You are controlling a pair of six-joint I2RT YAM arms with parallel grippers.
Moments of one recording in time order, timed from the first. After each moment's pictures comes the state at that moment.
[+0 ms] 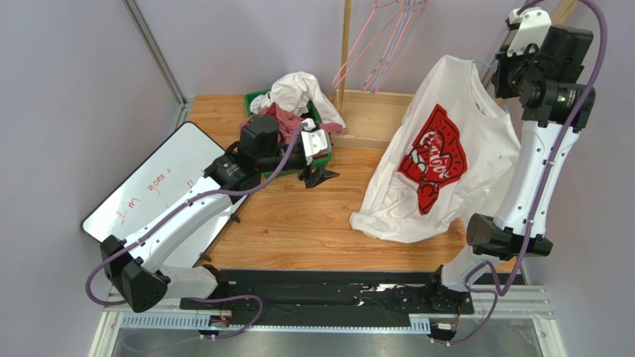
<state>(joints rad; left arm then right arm) -0.72 1.28 1.28 -0.26 0.57 0.42 -0.24 1.67 2.45 -1.21 -0.18 -0.30</state>
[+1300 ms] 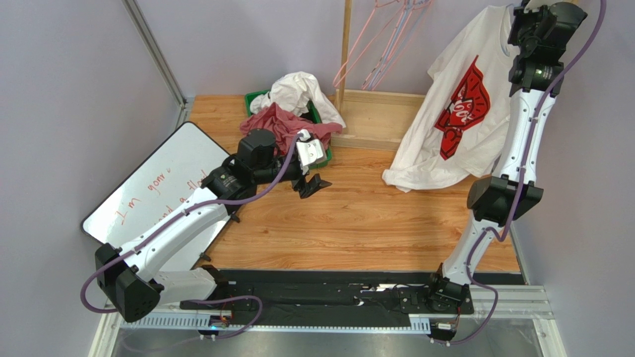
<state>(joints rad) -0.72 1.19 1.13 -0.25 0.49 0.38 -0.32 2.04 2.53 -0.40 -0.13 -0.22</state>
